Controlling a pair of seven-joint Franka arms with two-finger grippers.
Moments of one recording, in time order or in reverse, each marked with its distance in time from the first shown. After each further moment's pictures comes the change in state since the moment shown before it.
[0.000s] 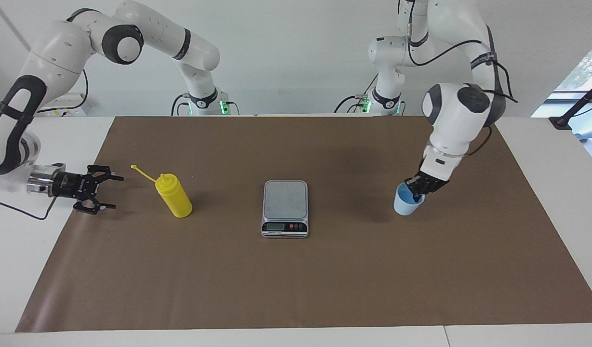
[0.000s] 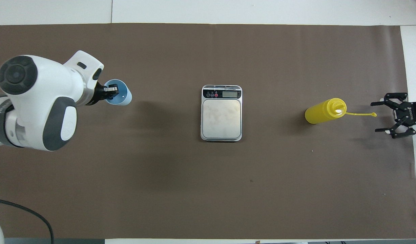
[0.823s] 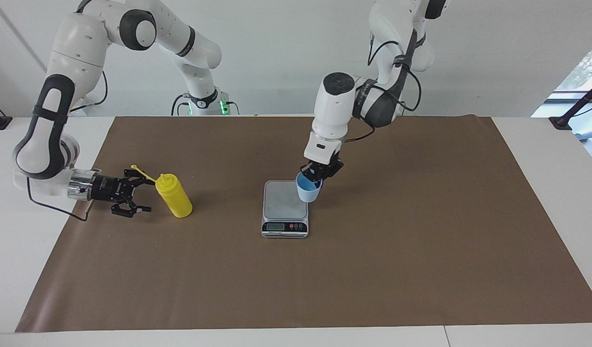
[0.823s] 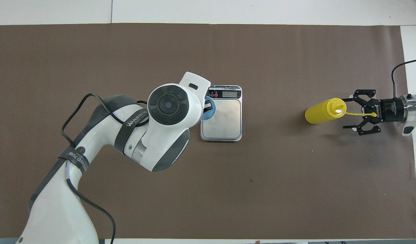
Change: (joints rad) left arm -0.409 0.188 -0.001 0.219 0.021 -0.038 -0.548; right arm 0.155 -0.147 0.009 -0.259 0.133 0.184 -0.093
